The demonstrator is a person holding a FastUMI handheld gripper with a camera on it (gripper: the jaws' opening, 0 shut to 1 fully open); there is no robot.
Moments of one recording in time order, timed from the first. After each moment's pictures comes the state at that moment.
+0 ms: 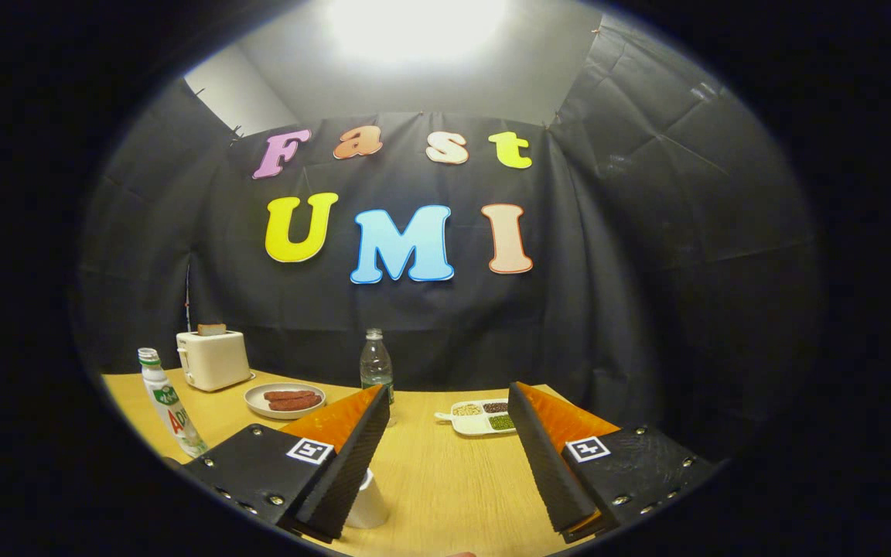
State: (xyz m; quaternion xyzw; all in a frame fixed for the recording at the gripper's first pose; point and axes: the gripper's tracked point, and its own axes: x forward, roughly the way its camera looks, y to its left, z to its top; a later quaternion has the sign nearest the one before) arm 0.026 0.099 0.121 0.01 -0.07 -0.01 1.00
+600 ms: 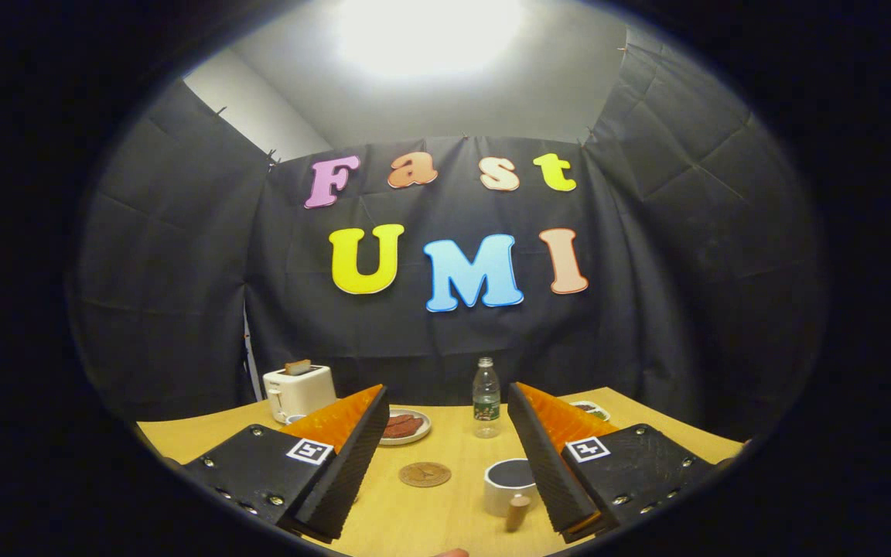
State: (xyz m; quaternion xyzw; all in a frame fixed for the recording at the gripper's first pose) arm -0.057 0.280 0.168 0.03 -0.09 0.07 0.99
